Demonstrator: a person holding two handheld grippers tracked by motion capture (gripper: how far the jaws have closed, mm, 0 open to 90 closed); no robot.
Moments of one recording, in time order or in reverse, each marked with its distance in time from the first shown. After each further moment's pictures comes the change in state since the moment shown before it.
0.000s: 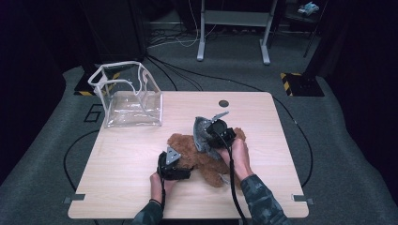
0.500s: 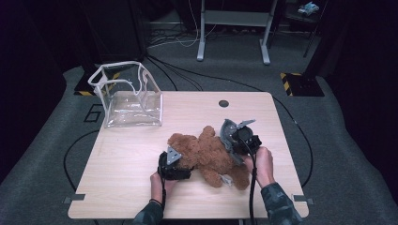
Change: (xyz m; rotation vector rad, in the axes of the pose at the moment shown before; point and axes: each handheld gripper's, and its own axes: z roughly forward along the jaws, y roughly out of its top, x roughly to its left) left arm 0.000 0.000 0.001 0.001 0.006 0.005; right arm -0.044 -0.057 -0.023 0.049 -0.138 0.095
